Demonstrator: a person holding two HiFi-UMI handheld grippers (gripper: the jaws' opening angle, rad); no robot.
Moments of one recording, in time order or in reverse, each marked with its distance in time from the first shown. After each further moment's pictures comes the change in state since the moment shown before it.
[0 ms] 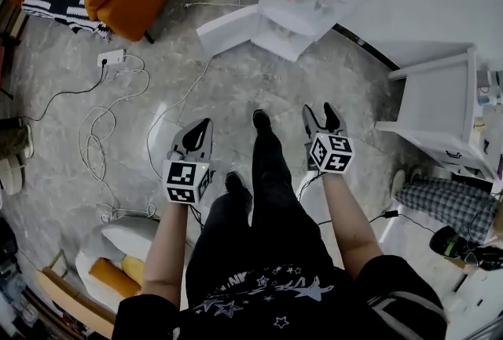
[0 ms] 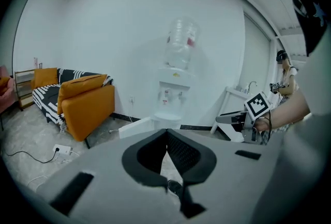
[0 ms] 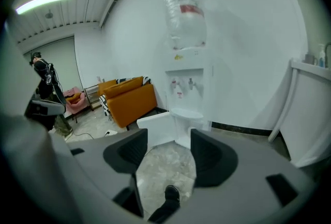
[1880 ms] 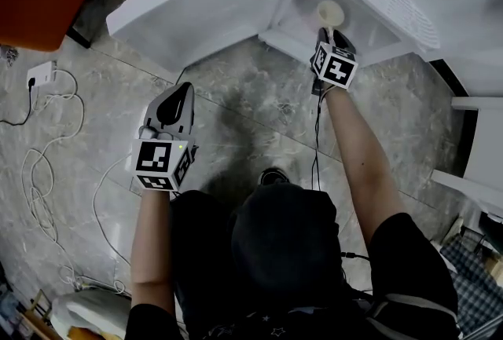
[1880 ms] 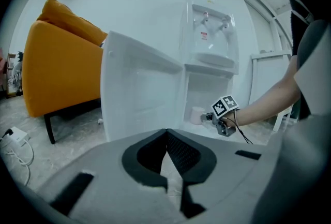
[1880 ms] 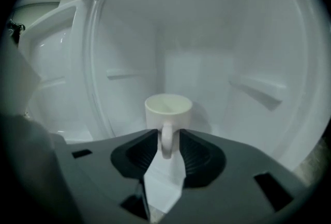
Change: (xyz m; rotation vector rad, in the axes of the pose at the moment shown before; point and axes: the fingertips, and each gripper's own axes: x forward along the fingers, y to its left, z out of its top) left arm 0.460 0.231 -0.282 0.066 -0.125 0.065; right arm 0.649 -0.202 -0.197 -0.073 -0.041 -0.219
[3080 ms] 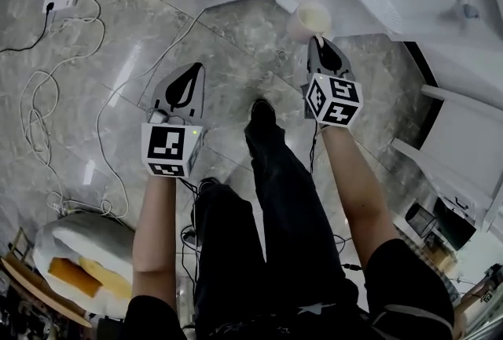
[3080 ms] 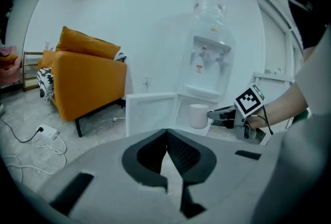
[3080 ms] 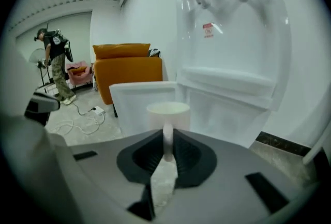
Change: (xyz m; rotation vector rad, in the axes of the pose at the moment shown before) left arm -0.176 -0.044 0.110 -0.115 0.069 0.058; right arm -0.286 0.132 0.102 -0.162 0.043 0.310
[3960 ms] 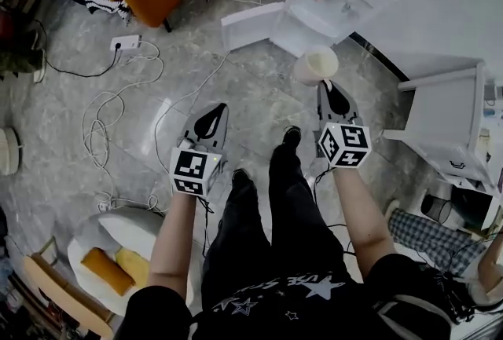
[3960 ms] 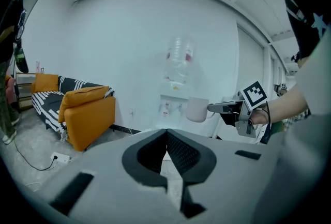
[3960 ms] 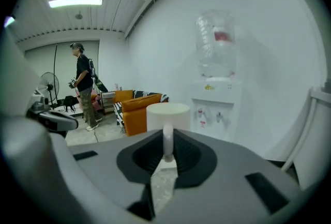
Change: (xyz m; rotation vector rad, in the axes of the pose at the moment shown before) left arm -0.311 -0.117 0.226 0.062 -0.086 -0.131; right arm -0.397 0.094 0.221 0.054 -0.235 0.011
